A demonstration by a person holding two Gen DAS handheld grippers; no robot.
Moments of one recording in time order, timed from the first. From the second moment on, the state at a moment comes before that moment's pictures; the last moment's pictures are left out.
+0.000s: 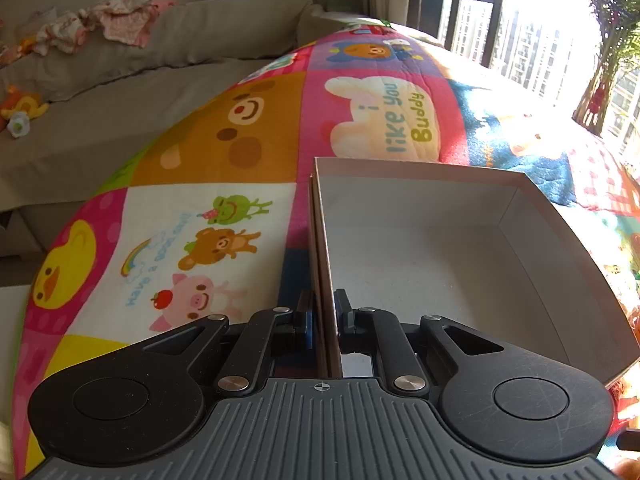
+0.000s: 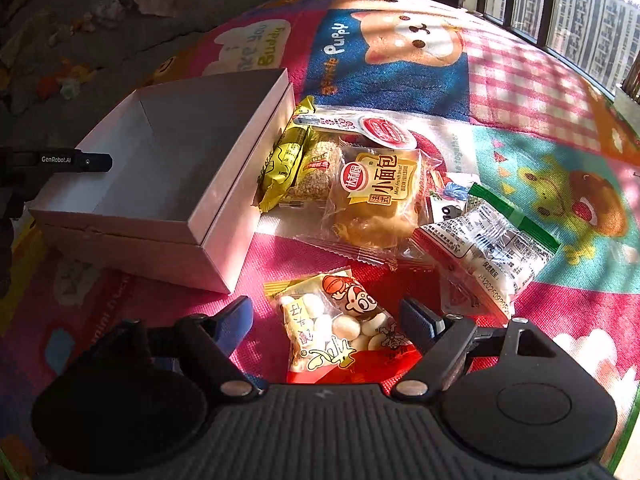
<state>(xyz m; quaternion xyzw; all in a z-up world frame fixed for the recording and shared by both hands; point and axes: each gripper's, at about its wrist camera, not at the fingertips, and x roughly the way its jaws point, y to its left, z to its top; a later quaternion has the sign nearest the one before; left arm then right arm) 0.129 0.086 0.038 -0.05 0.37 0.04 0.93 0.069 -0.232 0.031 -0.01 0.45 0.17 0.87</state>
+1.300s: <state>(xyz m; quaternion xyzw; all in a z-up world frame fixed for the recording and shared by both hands) 0.121 0.090 0.036 -0.08 0.36 0.05 0.93 0.069 -0.138 0.127 0.00 0.38 0.24 0.89</state>
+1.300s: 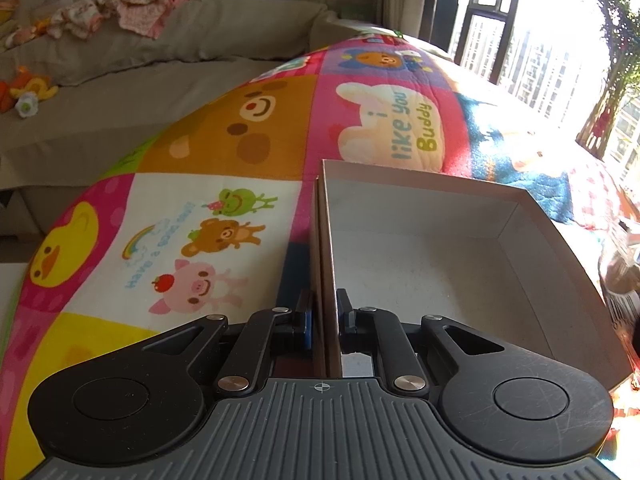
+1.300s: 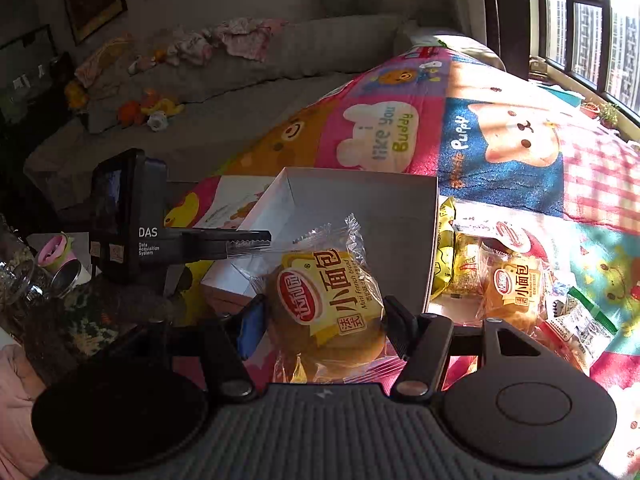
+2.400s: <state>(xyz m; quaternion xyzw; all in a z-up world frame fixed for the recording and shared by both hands) 0.117 0.093 0.037 -0.10 0.36 0.05 0.93 0.084 -0.226 0.081 -0.01 0.42 0.10 0.90</state>
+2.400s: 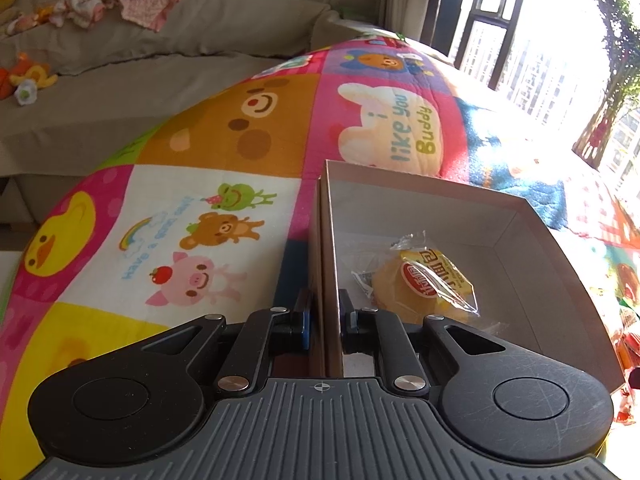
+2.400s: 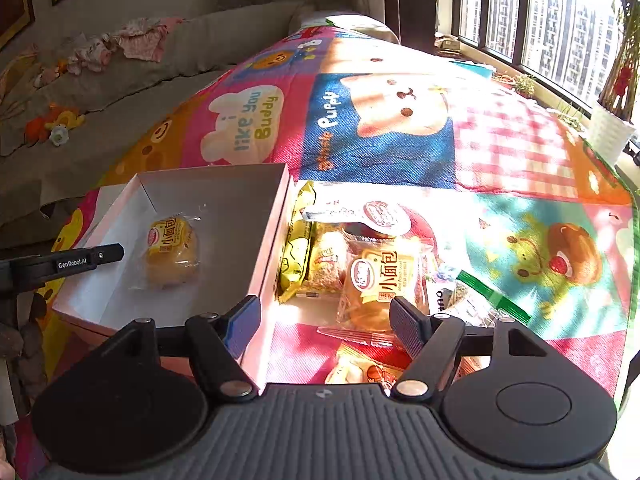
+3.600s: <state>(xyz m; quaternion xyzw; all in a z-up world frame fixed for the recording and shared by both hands) 0.116 0.090 0.038 -0.07 0.37 0.04 0.93 0.085 -0.223 0.025 0.09 0.43 0.03 0.90</state>
